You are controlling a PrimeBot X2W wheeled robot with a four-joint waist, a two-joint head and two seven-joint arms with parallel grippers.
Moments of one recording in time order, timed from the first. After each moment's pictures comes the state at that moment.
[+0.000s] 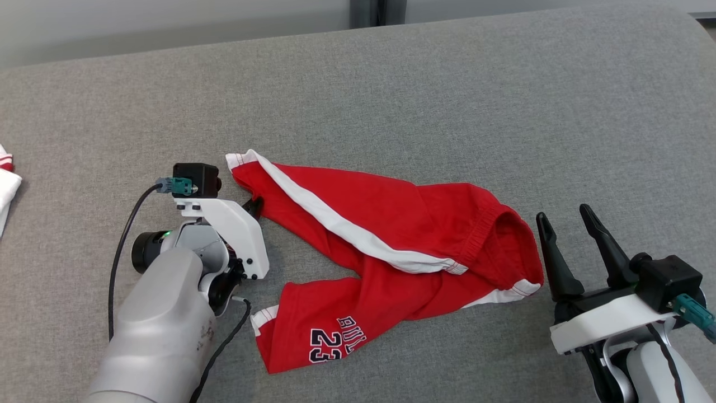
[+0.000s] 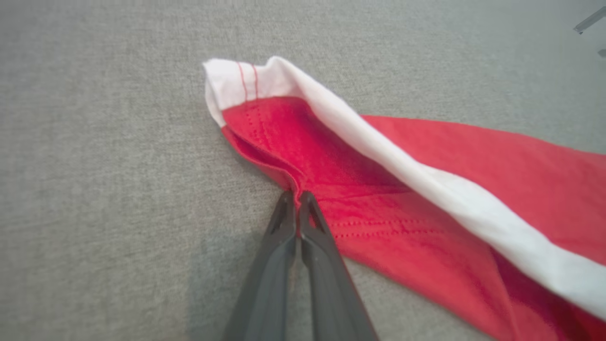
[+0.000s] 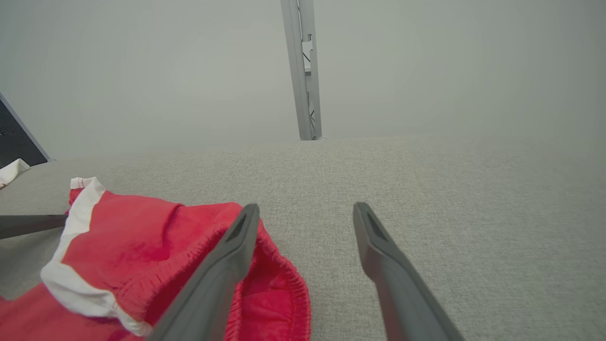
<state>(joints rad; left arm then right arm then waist) -0.77 0.05 -0.37 1.06 -0.56 -0.12 0.12 -0.21 -0.14 0.16 0.23 0.29 0.13 -0.24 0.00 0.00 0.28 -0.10</state>
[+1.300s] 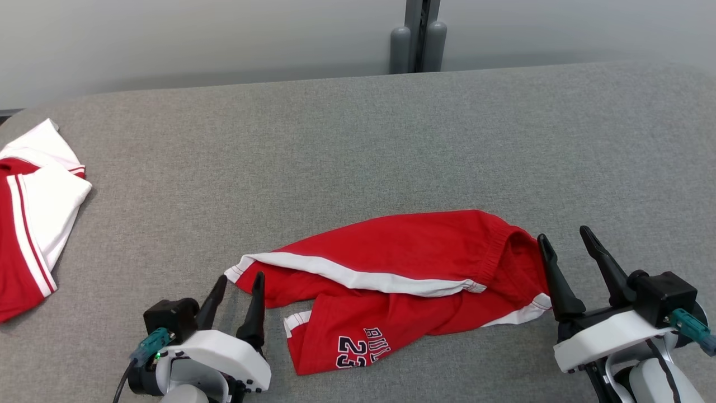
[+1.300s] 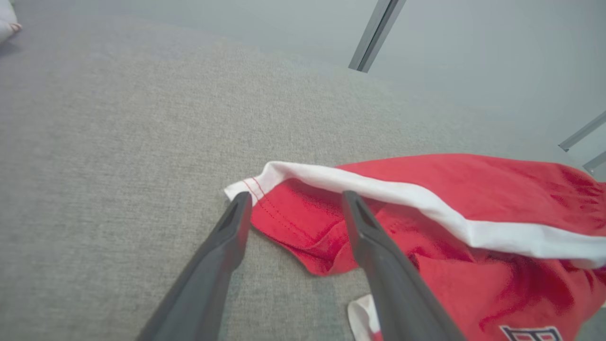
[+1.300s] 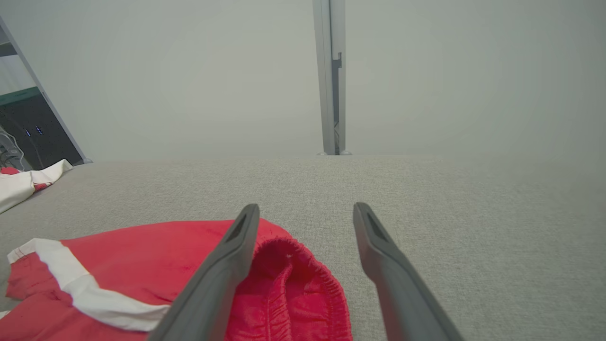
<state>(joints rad) -0.18 0.12 -0.36 0.46 -0.61 0.07 -0.14 -0.17 -0.16 0.17 0.26 0.29 0.13 -0.24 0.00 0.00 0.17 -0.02</state>
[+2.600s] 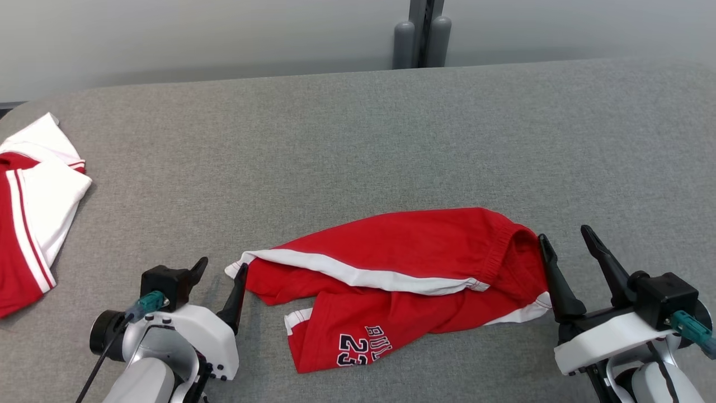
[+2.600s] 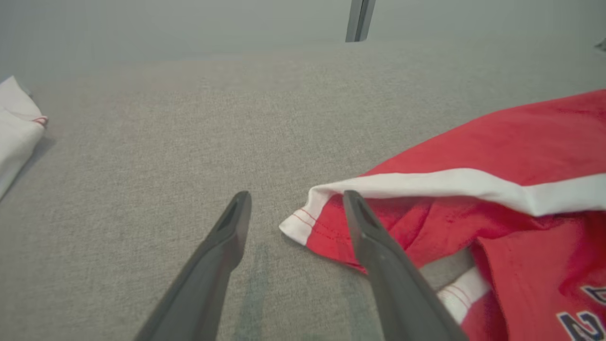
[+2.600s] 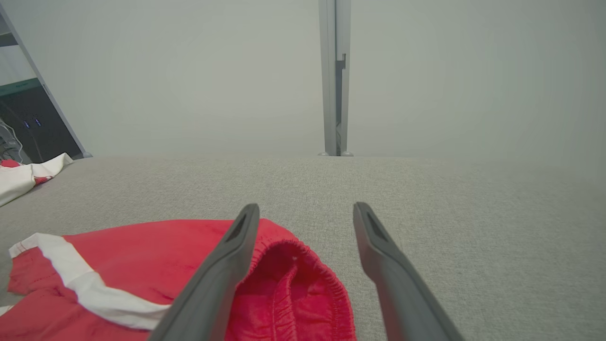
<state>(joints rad) -0.24 0.27 -0.38 0.37 -0.43 0.05 -0.01 -0.14 -0.14 0.13 0.19 0.24 0.13 -0.19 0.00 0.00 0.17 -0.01</state>
